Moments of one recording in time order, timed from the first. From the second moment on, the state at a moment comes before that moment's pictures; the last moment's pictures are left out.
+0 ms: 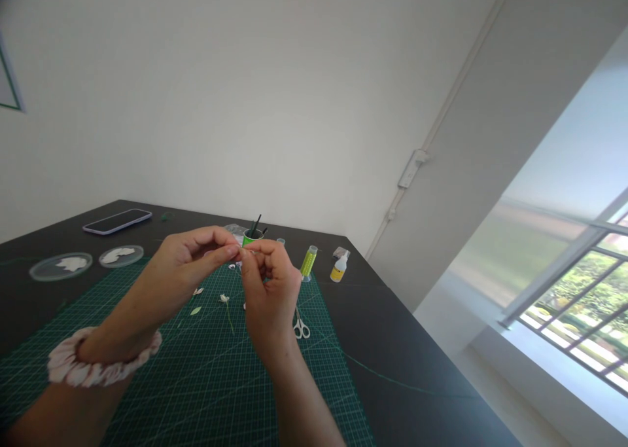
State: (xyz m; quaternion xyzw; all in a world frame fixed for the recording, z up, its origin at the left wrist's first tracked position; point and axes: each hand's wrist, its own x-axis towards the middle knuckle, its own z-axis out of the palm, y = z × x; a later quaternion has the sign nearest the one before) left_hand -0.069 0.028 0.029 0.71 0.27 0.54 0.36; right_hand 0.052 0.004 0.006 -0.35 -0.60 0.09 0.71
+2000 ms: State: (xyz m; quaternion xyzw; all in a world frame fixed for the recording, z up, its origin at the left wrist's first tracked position) left_hand -0.069 0.033 0.021 0.66 0.33 0.67 0.04; right_hand 0.047 -0.016 0.004 -0.36 -0.73 0.01 0.59
